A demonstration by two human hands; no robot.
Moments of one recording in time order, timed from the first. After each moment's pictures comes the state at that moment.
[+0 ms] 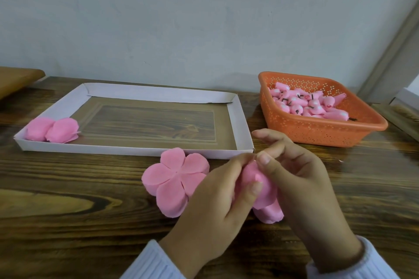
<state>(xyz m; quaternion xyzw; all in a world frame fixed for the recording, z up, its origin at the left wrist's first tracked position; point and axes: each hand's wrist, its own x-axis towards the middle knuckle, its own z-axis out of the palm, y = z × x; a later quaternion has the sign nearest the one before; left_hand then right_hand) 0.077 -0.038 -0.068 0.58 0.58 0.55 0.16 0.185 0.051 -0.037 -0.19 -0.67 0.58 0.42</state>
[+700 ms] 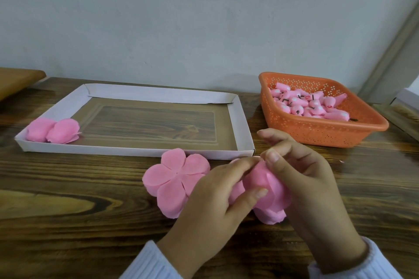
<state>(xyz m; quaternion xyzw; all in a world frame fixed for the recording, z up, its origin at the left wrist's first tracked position) 0.073 -0.039 -0.067 0.59 0.58 0.54 0.14 0.188 0.051 -0.036 -0.17 -0.64 0.62 0.42</state>
